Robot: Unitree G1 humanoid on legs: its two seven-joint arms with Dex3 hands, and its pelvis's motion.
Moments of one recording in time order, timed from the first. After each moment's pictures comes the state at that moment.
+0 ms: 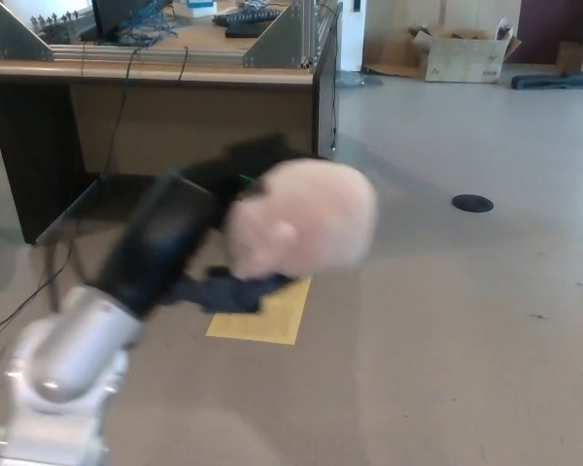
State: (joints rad) left_arm -0.61 0.23 0.09 -0.29 0.06 0.09 -0.38; right_arm -0.30 -0.31 -0.09 0.96 -0.08 -0.52 0.08
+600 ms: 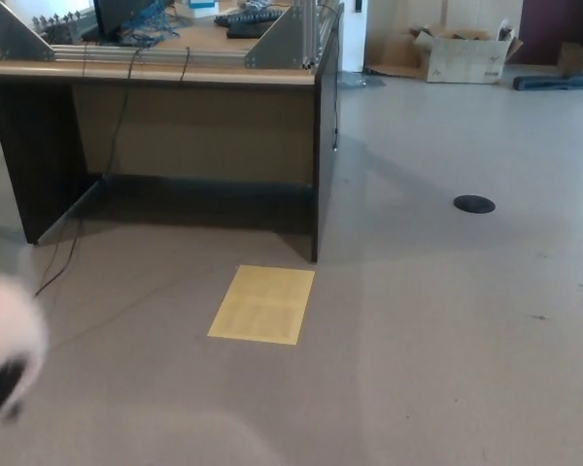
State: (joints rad) left_arm -0.22 0.29 0.65 0.11 -0.21 0.22 -0.41; right_arm -0.27 -0.30 -0.09 0.96 -0.08 -0.52 0.08
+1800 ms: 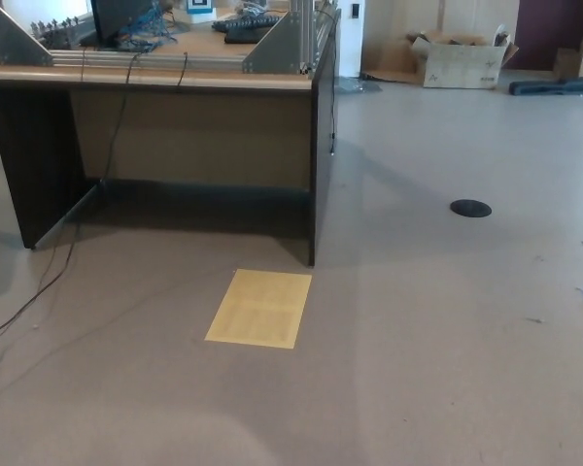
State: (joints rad) left_arm -0.12 0.40 0.62 0.73 -0.31 0.03 -0.44; right_arm -0.15 -0.30 -0.11 0.97 -0.05 -0.58 0.10
